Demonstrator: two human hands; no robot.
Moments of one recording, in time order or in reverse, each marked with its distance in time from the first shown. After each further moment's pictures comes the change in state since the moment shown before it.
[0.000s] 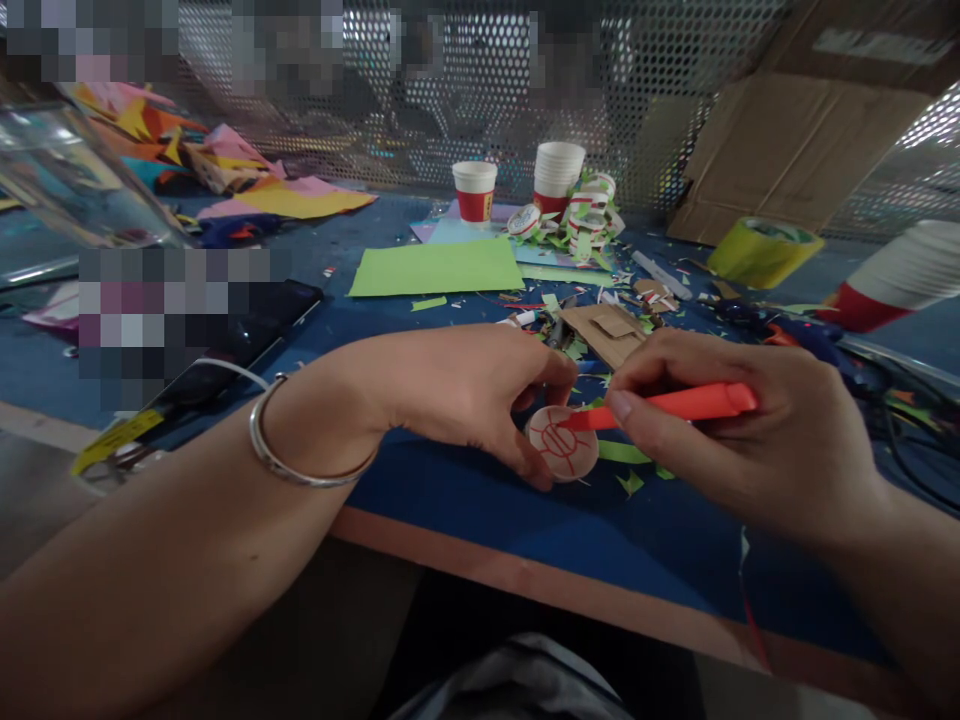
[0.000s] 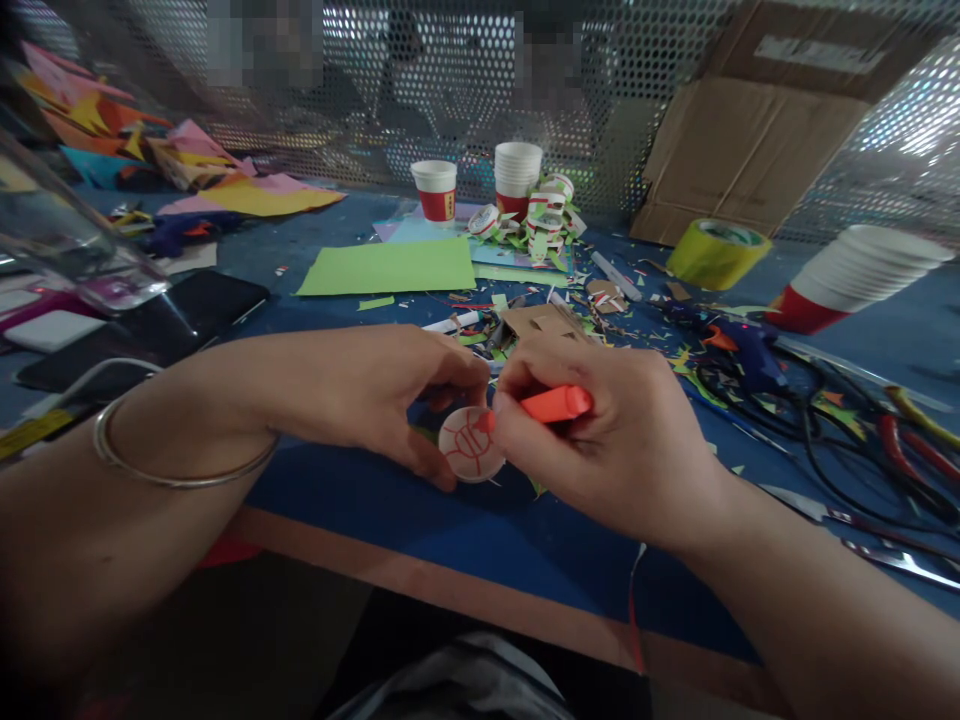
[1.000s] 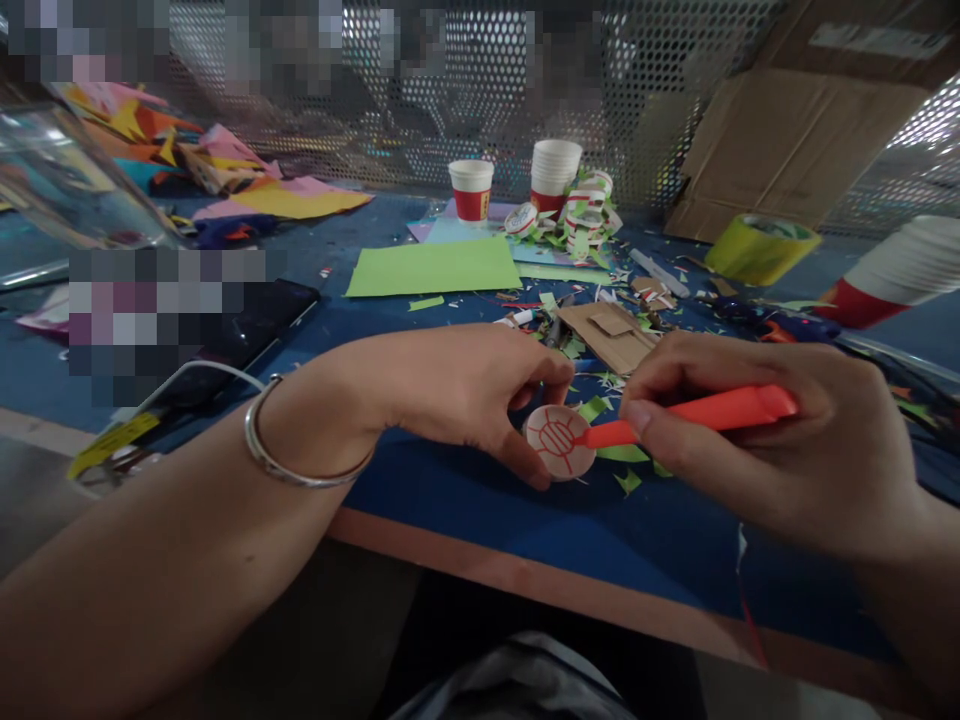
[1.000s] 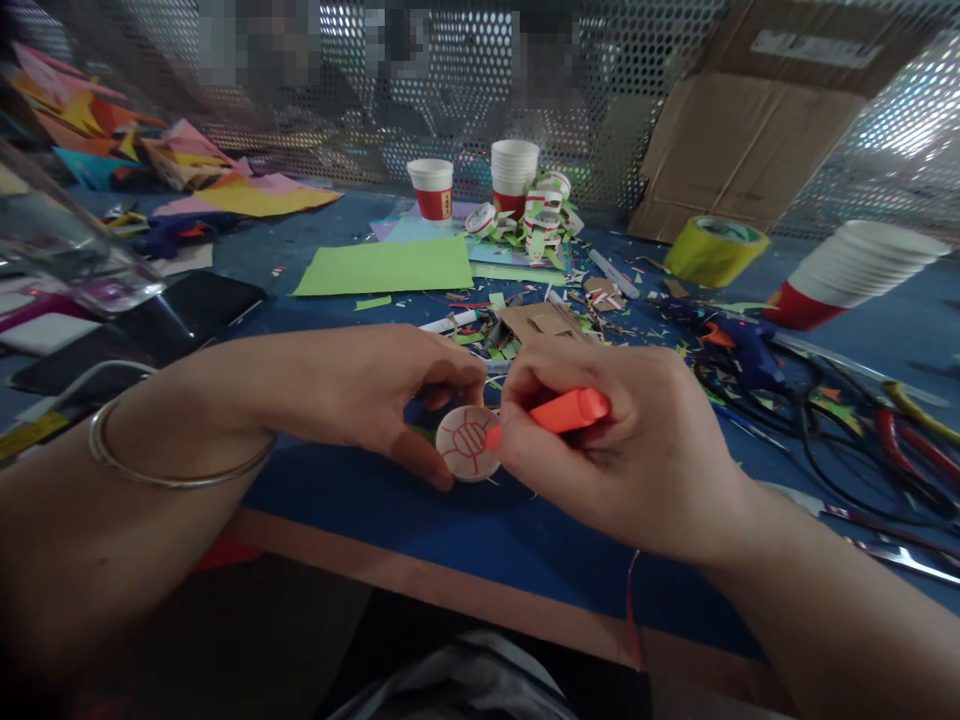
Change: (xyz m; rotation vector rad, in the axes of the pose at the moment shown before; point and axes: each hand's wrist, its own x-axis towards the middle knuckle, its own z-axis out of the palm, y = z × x) left_hand 0.000 -0.006 0.000 0.029 0.013 0.005; right_hand -0.003 0.000 -0.004 -0.012 0.012 -0.034
